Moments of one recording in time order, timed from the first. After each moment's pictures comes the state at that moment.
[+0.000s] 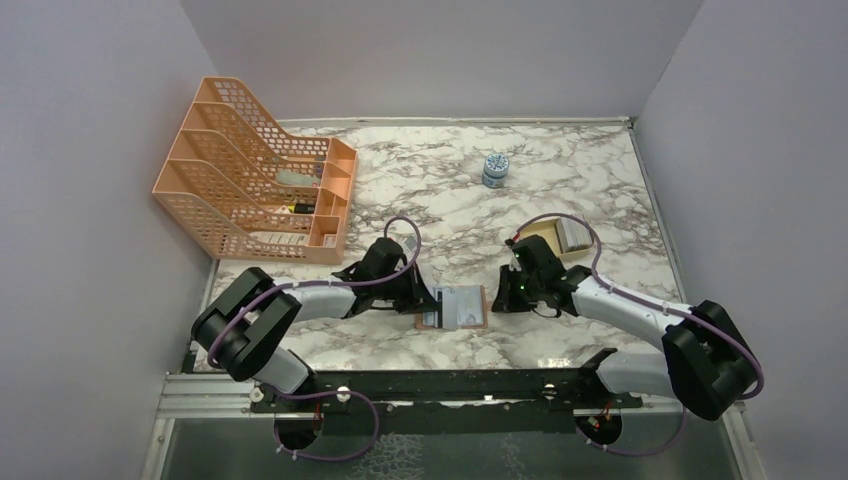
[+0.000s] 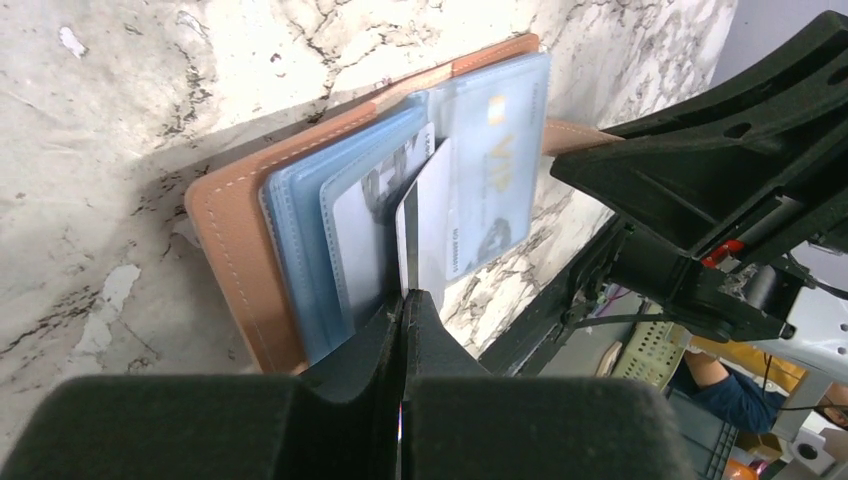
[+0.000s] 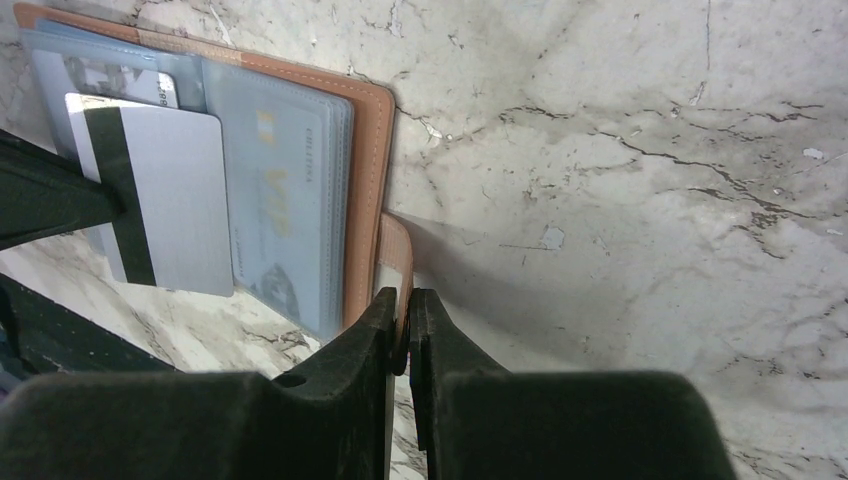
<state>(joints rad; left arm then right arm) -0.70 1.48 0.50 0.22 0.45 -0.97 0.60 1.25 0.54 -0.30 -0.17 0.53</state>
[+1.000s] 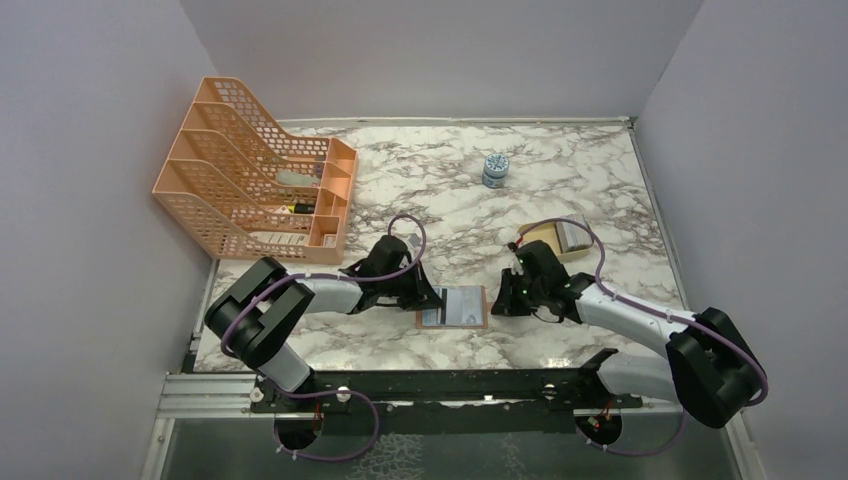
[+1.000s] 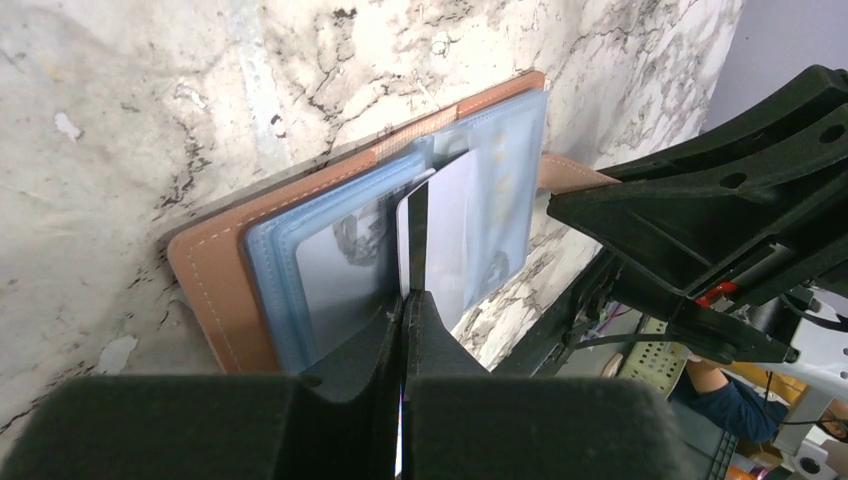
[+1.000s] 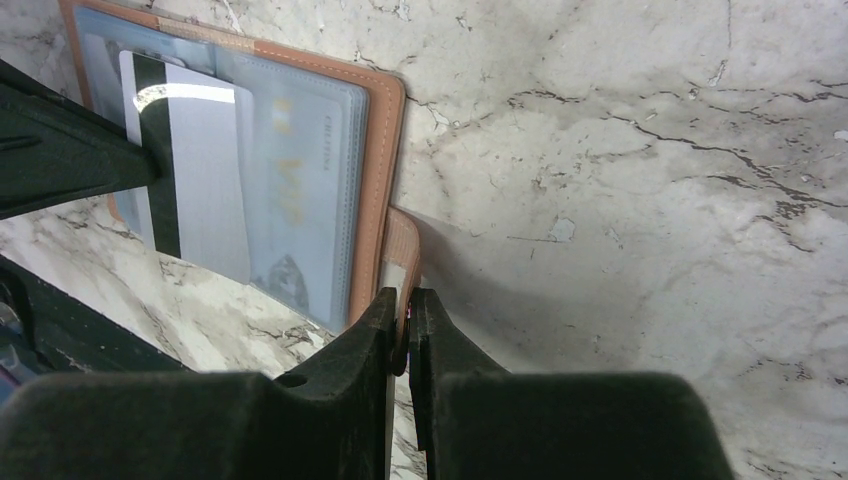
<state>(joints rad) -0.70 1.57 0.53 0.28 0.44 -0.97 0.60 1.20 0.47 -0.23 -0.19 0.56</state>
